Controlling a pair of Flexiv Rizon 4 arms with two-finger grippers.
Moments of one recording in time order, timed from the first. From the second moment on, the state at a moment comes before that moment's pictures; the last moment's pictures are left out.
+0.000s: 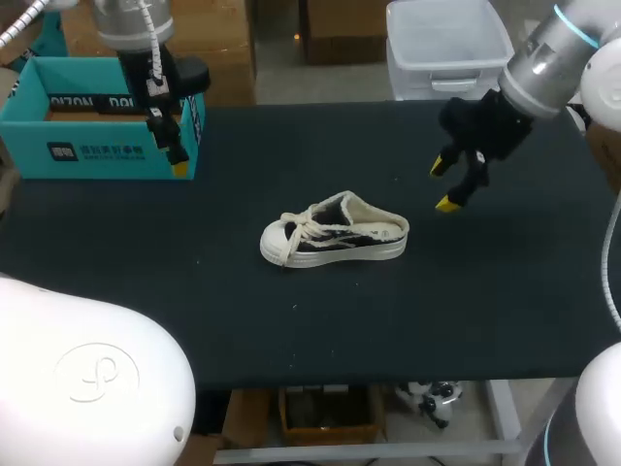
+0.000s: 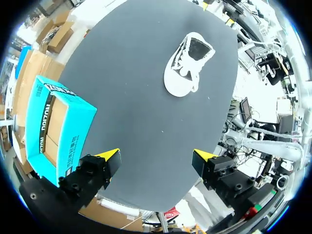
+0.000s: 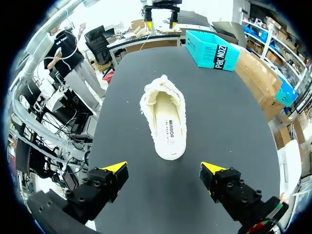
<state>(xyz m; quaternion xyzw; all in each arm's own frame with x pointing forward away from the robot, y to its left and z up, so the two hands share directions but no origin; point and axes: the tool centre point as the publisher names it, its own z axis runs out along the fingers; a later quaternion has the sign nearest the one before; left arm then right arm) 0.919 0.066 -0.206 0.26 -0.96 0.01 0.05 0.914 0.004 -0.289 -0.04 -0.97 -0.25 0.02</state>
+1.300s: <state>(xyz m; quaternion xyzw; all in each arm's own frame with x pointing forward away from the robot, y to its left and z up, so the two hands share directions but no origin) 0.879 -0.034 -0.242 0.55 -0.84 -0.04 0.03 0.909 0.063 -0.367 -0.06 -0.94 -0.34 -0.04</state>
